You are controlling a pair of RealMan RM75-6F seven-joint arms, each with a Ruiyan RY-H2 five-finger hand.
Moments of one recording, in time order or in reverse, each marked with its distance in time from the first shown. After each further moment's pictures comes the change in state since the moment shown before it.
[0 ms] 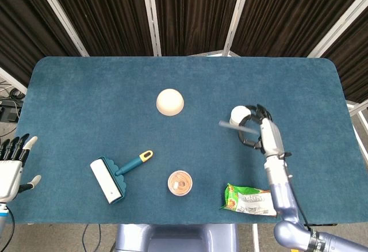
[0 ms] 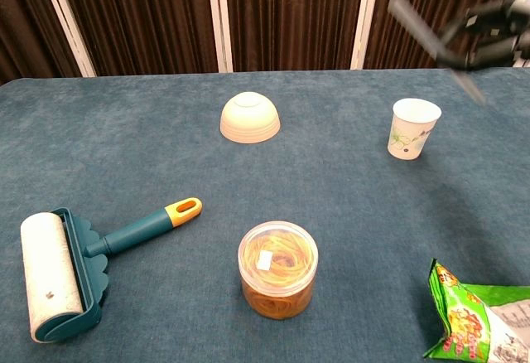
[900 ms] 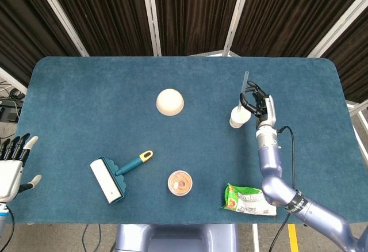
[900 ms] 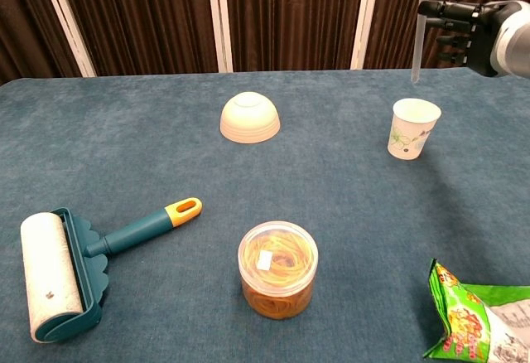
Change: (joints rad) left arm -0.002 0.000 0.001 0.005 0.005 -0.001 -0.005; right arm 0.190 -0.154 0.263 0.323 0.411 -0.220 0.459
